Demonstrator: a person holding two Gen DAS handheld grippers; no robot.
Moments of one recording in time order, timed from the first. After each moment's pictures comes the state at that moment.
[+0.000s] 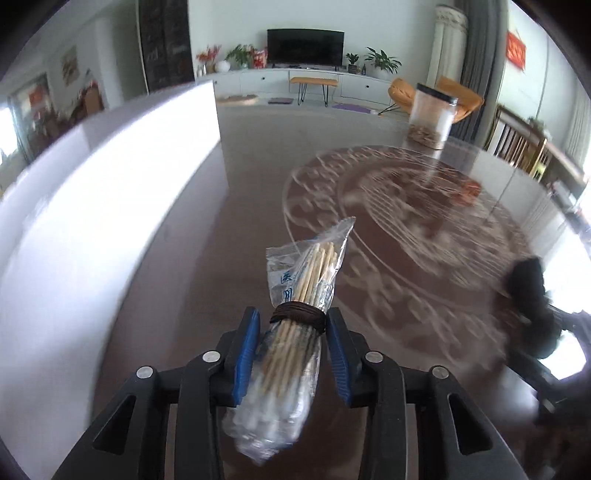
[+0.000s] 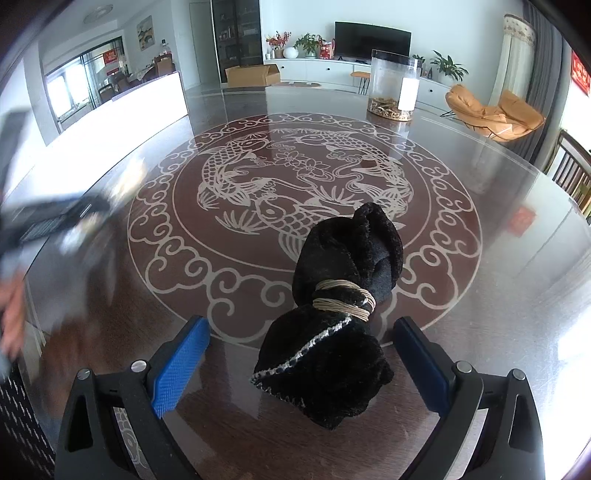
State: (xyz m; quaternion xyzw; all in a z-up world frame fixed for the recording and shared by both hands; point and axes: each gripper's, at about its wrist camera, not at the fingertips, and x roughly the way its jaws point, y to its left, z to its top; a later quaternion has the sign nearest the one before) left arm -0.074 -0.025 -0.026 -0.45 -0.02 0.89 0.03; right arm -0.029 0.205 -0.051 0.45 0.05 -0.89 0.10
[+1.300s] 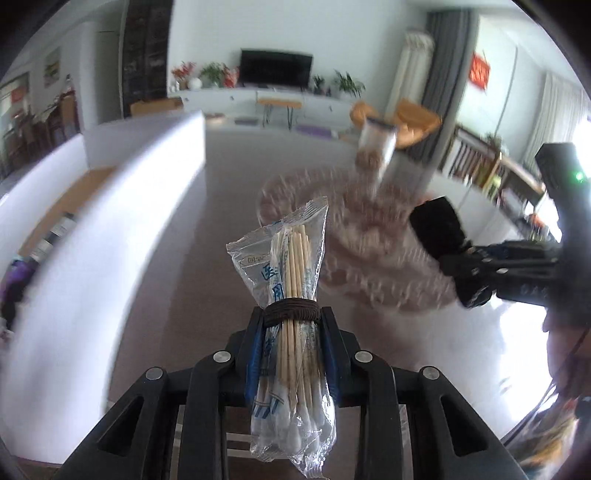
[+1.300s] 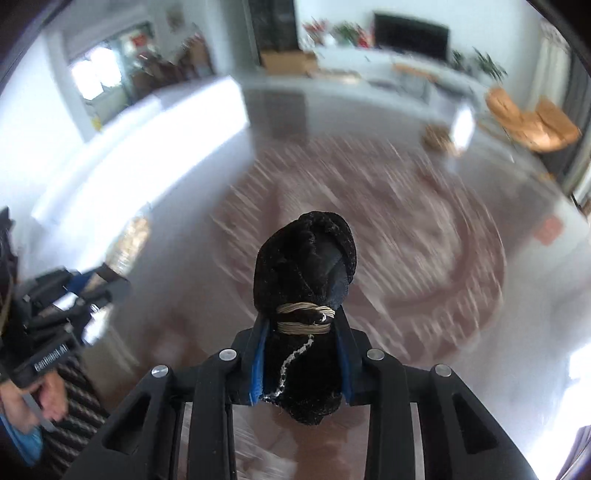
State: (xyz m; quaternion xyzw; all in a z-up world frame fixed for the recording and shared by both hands) left arm 0.000 -0.048 0.034 -0.38 -0.05 0.92 0.10; right arm -0.035 0.137 0.042 0.46 0.05 -0.86 0.19
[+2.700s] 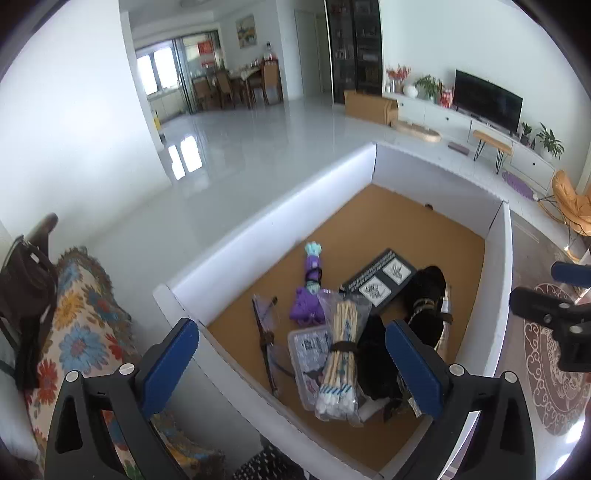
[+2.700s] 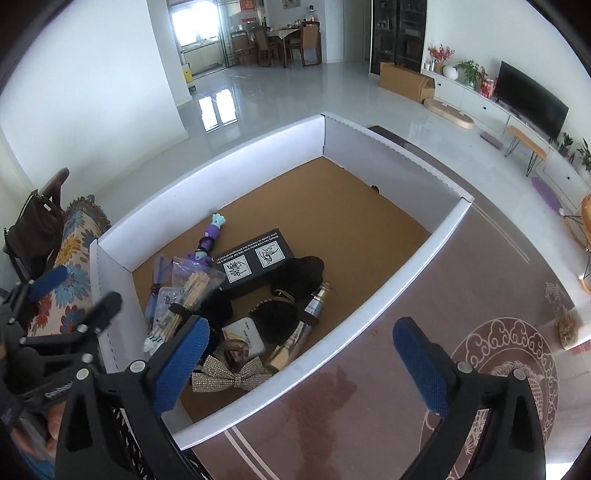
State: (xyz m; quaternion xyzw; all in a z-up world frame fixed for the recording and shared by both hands) left arm 0.003 -0.281 0.105 -0.40 -0.08 0.86 -0.30; right arm -0.116 -0.173 0.119 0.46 0.16 -0.81 0.33
